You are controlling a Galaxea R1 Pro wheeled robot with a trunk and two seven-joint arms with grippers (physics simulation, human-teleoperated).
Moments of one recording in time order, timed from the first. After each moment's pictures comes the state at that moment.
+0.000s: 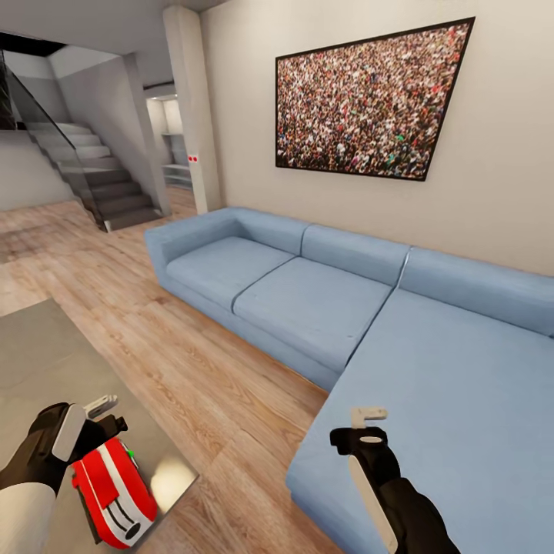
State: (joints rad) left arm -0.62 0.22 0.40 -0.84 0.39 0.94 0.30; right arm -0.33 0.06 0.23 -1.26 -0.17 0.73 -0.43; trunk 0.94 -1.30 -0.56
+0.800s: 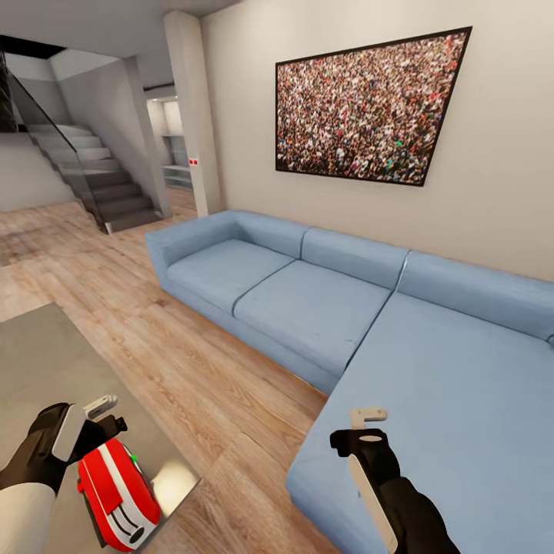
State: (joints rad) left arm -0.62 0.22 0.40 -0.84 0.39 0.94 0.30; right arm -0.33 0.06 0.23 -1.27 -0.17 0.77 -0.43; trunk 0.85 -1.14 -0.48
